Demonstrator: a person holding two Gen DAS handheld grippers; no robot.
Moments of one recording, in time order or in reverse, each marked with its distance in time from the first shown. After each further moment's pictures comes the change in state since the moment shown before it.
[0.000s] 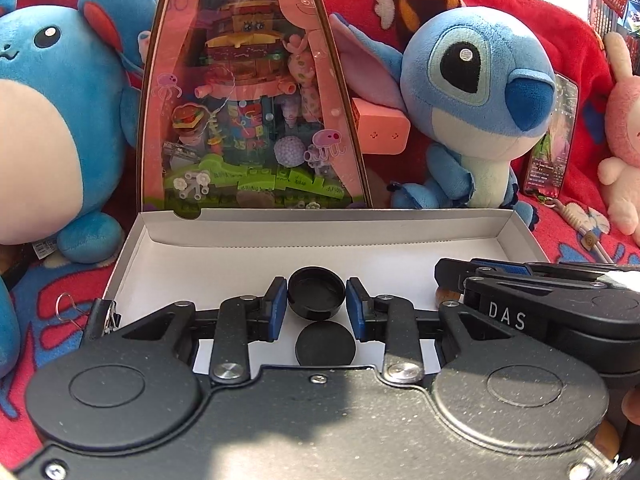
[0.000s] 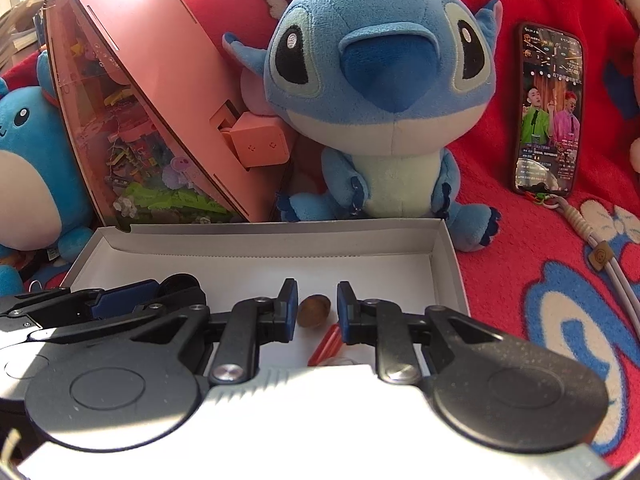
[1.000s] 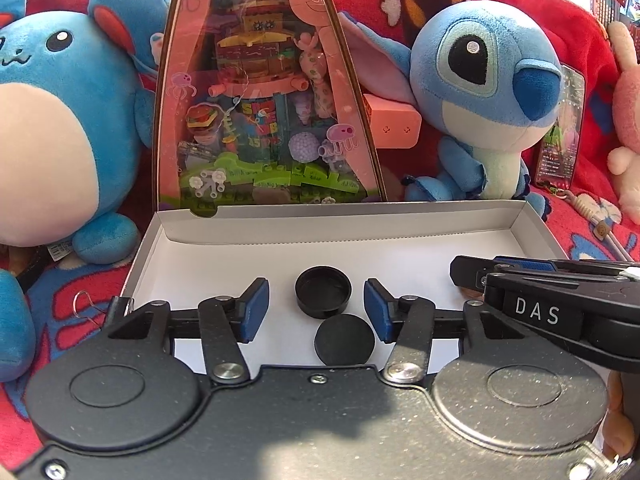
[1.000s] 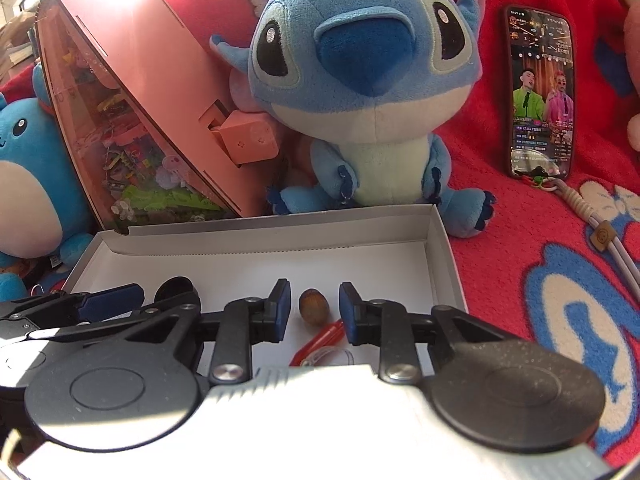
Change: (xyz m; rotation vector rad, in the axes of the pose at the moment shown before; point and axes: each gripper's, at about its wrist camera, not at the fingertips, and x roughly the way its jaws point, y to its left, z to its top) left arm -0.004 0.002 -0.005 0.025 -0.010 0.049; right arm -0.005 -0.006 -0.005 0.039 -0.019 0.019
